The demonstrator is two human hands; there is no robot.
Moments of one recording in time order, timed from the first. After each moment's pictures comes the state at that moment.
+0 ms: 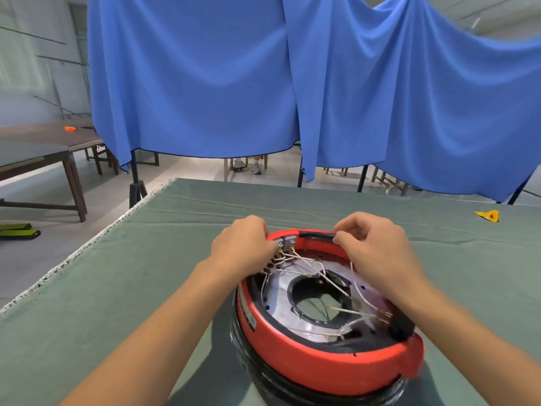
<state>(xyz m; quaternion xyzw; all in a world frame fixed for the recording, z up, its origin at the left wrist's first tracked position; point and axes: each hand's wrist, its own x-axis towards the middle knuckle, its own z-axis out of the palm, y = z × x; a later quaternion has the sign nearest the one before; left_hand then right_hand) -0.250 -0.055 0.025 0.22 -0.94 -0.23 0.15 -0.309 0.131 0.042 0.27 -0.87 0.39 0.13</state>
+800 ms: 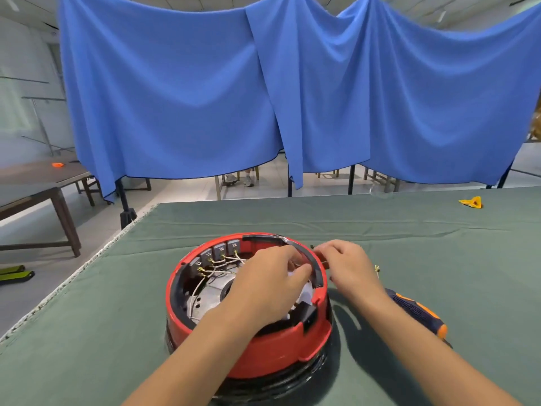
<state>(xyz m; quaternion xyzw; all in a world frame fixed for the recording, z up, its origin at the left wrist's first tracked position) -0.252 0.016 0.026 0.05 -0.94 -0.26 0.19 -0.353 0.126 0.001 0.16 -0.84 0.52 0.01</state>
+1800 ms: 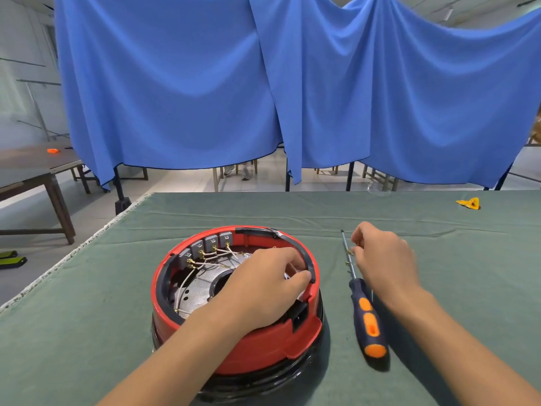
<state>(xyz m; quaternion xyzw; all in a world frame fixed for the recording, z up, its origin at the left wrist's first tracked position) -0.250 0.018 0.023 0.02 -0.94 -0.30 0.15 -0.390 0.174 -0.003 0.18 -0.93 0.20 0.26</state>
